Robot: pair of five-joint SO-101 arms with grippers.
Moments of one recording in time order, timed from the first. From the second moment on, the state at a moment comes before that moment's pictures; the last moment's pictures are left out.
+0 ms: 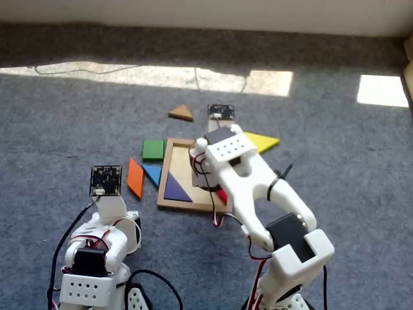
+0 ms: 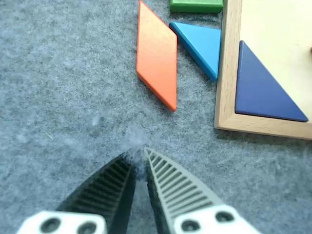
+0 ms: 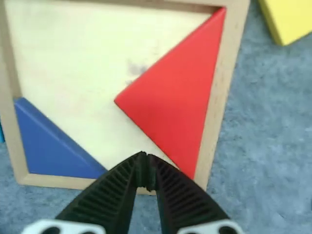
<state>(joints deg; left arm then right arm) -0.9 -101.2 96.0 70.9 12.0 -33.6 8.5 14.8 71.5 -24.7</state>
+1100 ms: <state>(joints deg) -0.9 -101.2 96.0 70.9 12.0 -13.5 21.6 -11.5 80.0 23.3</state>
